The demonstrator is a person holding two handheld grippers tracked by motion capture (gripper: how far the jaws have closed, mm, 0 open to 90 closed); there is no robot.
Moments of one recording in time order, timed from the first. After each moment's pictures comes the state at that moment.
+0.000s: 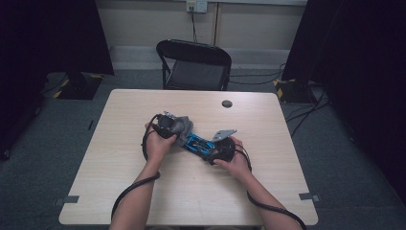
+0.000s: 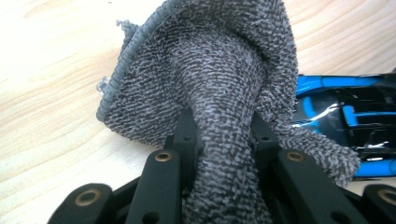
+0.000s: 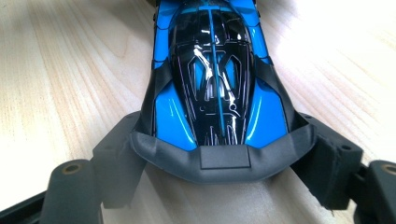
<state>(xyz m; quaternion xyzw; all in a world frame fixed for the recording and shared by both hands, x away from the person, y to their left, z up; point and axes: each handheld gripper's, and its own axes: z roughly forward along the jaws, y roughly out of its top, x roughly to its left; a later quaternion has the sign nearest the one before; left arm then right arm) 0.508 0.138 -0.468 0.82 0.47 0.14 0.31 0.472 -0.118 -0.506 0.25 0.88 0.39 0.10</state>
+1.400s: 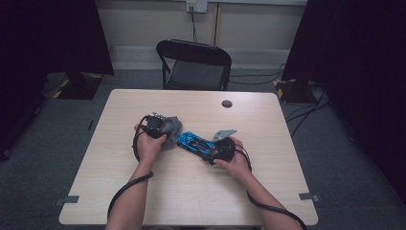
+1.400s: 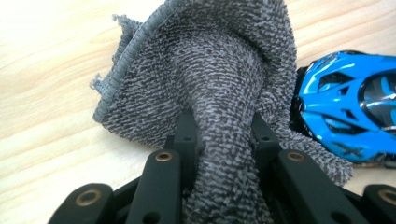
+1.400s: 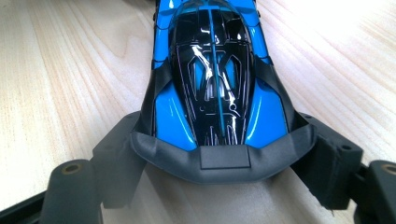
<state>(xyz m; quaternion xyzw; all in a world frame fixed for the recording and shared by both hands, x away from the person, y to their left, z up) 0.508 0.174 -0.477 0.80 0.50 0.15 0.30 0.472 -0.118 -0.506 0.25 0.88 0.39 0.10</state>
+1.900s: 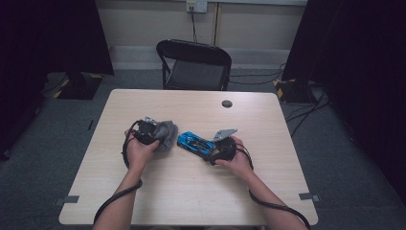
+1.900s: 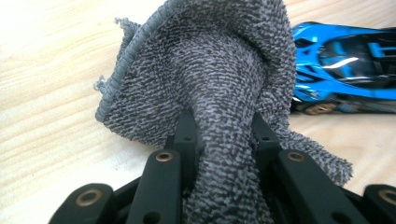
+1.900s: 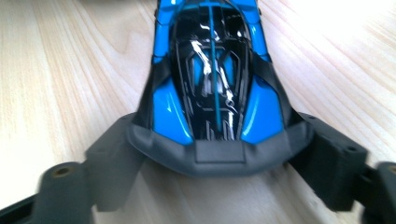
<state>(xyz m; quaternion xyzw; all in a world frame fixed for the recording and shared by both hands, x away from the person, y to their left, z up) 0.473 0.192 -0.462 0.81 0.48 0.14 0.32 0.475 -0.122 -0.506 0.24 0.88 0.39 0.10</state>
